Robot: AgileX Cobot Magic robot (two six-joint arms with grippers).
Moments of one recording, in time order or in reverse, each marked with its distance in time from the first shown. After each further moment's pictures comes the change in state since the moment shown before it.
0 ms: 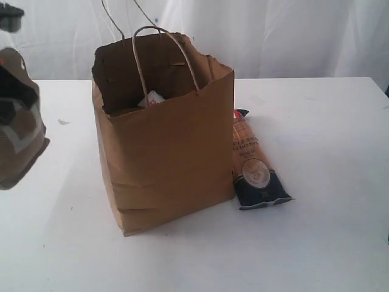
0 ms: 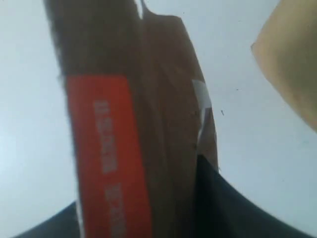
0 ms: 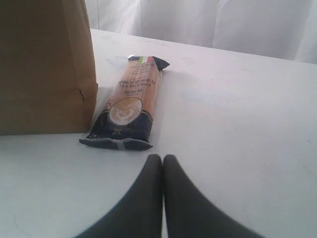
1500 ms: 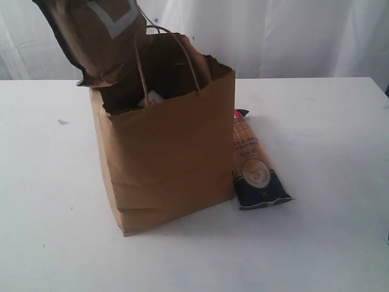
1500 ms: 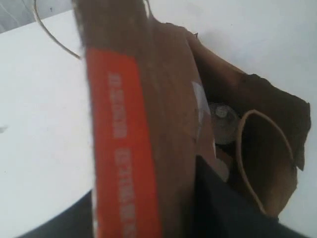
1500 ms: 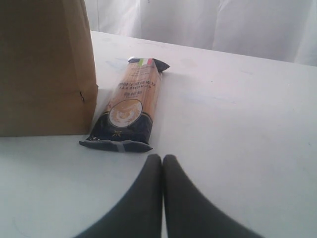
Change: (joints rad) left arm -0.125 0.149 -0.584 -0.328 0.075 0.039; right arm 0.000 0.000 0.000 0.000 -0.007 0.009
